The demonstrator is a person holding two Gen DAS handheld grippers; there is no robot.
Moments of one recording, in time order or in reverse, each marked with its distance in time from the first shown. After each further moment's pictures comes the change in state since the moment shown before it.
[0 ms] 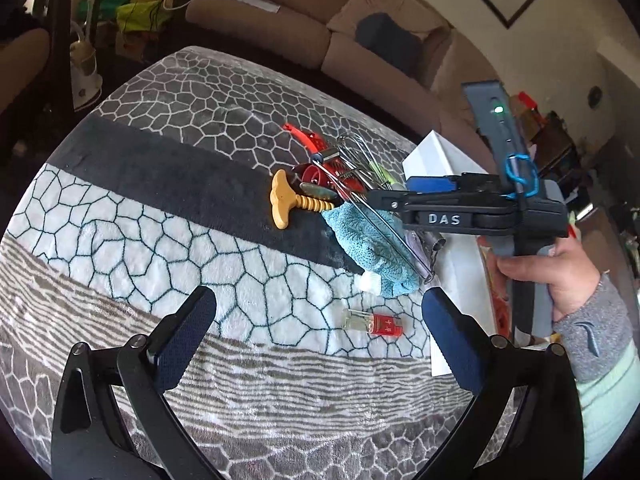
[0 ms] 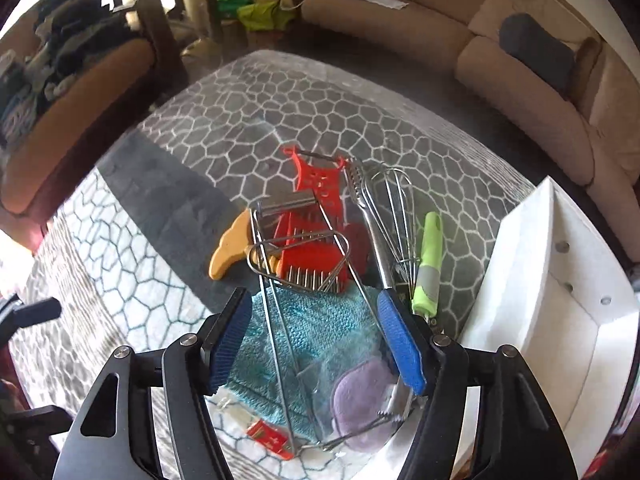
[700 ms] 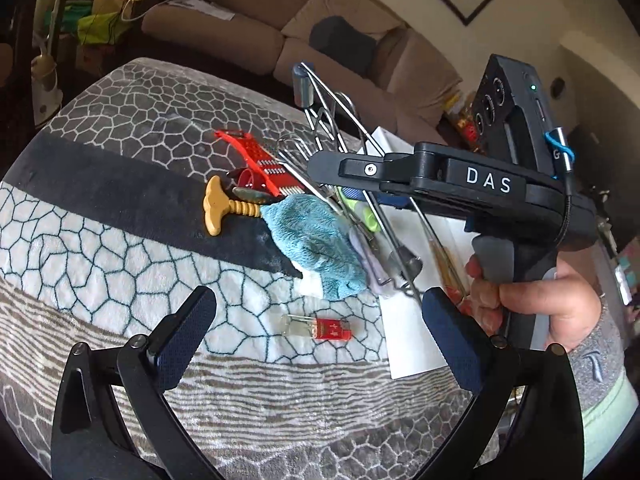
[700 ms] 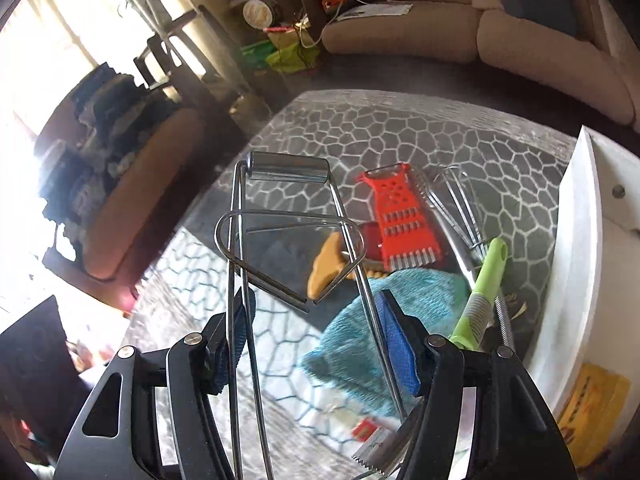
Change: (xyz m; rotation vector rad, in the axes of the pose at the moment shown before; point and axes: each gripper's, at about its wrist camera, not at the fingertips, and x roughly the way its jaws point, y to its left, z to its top) left arm -0.003 -0.048 -0.010 0.086 -0.052 -0.172; right arm -0.055 -0.009 -0.035 0.299 -0.188 0.419
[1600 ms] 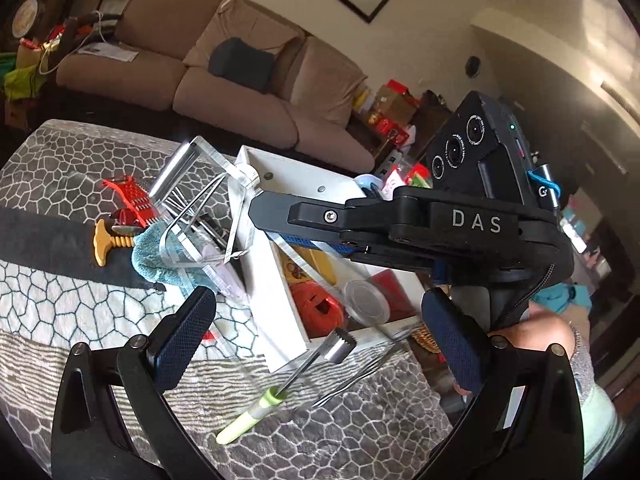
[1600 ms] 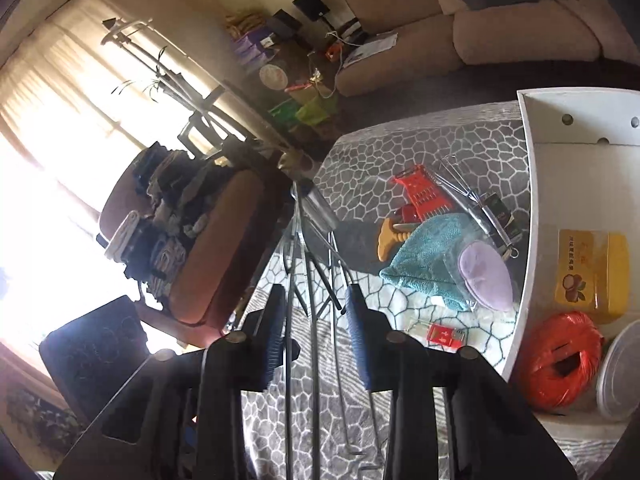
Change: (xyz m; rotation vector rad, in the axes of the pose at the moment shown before) left arm -0.037 -0.119 -0.013 0.181 -0.014 -0.231; right arm -0.144 0.012 -0.069 0.188 -0.172 0.193
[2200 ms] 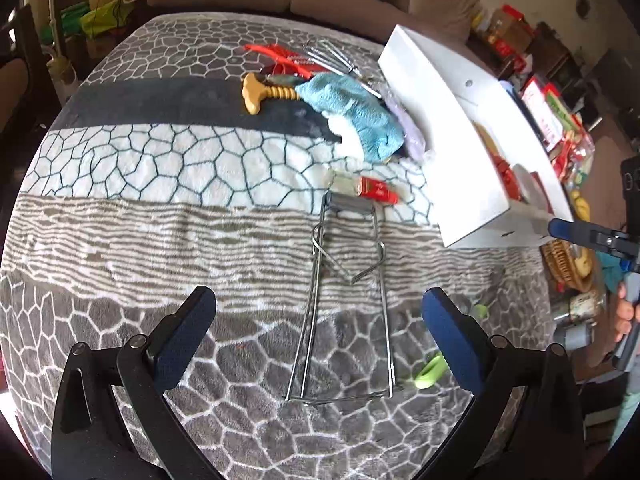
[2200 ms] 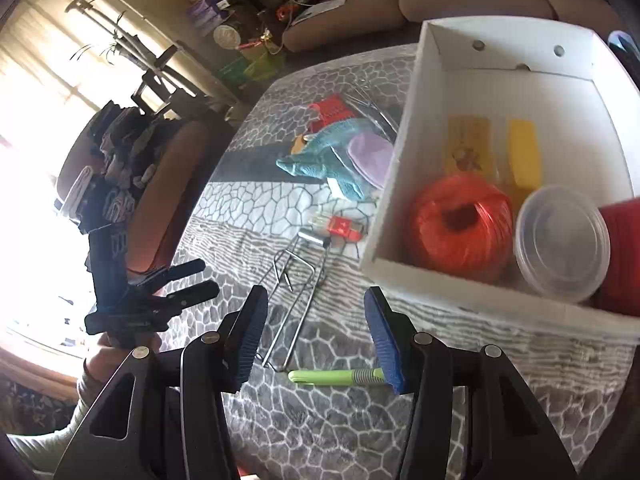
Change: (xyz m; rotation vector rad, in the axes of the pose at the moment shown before) left arm 0.004 0.109 -0.102 -0.076 0.364 0.492; right arm -0.046 -0.073 -0.105 0.023 0.138 -0.202
